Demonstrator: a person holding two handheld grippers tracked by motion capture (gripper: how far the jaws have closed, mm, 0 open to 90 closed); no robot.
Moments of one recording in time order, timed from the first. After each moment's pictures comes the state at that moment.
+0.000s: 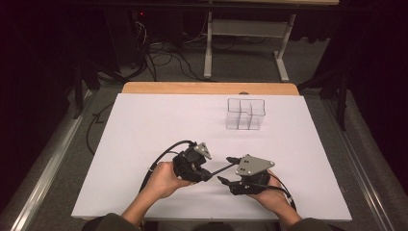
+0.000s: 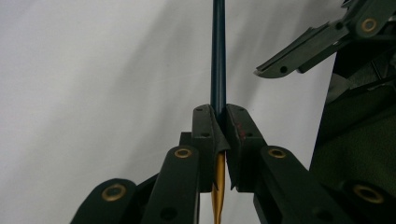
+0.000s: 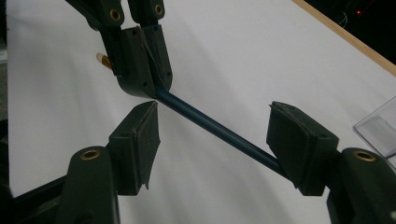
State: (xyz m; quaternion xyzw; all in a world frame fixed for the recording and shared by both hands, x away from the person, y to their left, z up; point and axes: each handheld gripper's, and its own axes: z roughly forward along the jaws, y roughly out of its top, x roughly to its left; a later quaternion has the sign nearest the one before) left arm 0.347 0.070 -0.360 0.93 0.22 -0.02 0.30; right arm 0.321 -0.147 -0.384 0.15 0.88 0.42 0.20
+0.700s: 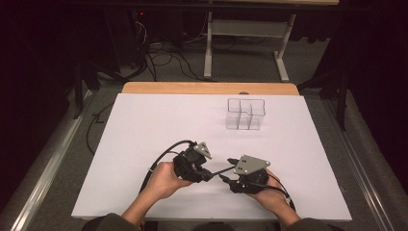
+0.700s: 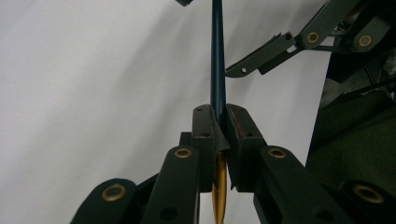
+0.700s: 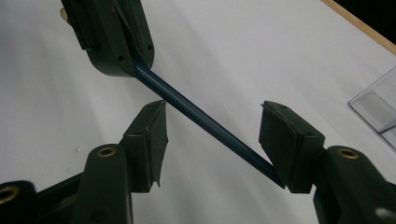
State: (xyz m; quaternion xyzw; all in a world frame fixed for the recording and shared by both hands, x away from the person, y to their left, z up) left arm 0.347 0.069 -0.359 0.93 0.22 -0.02 0.31; right arm 0.324 -0.146 -0.392 0.17 0.88 0.38 0.20
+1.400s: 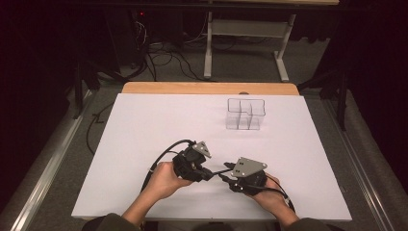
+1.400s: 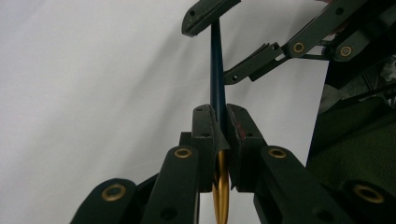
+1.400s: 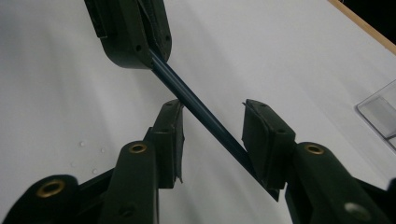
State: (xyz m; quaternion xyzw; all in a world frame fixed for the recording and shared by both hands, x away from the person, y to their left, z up) left arm 0.347 0.071 -0.358 0.92 0.22 -0.02 0.32; right arm 0.321 -0.142 -0.395 0.15 0.89 0.38 0.21
